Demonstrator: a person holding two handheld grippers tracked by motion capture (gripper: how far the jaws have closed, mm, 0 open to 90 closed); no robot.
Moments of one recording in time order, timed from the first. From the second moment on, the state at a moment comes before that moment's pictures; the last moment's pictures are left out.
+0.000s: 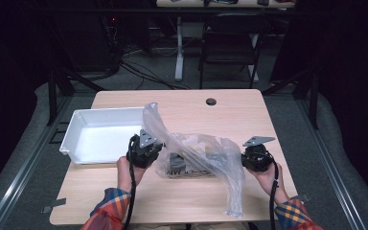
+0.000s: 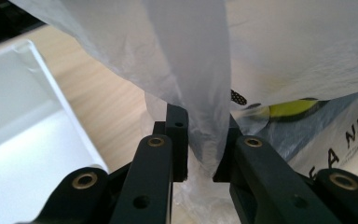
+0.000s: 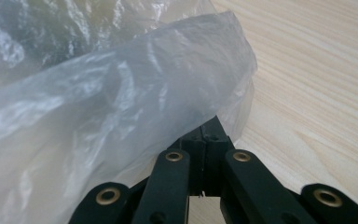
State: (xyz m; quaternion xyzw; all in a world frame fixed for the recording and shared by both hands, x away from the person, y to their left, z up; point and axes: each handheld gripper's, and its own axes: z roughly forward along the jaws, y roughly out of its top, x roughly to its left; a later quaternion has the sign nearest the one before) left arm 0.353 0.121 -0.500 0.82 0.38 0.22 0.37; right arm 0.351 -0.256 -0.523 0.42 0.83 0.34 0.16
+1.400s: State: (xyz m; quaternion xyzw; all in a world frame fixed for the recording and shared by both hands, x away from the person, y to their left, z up) left arm 0.364 0.112 -0.535 0.86 0.37 0.17 0.30; right arm 0.350 -0.246 -0.511 0.42 0.84 0.33 0.07
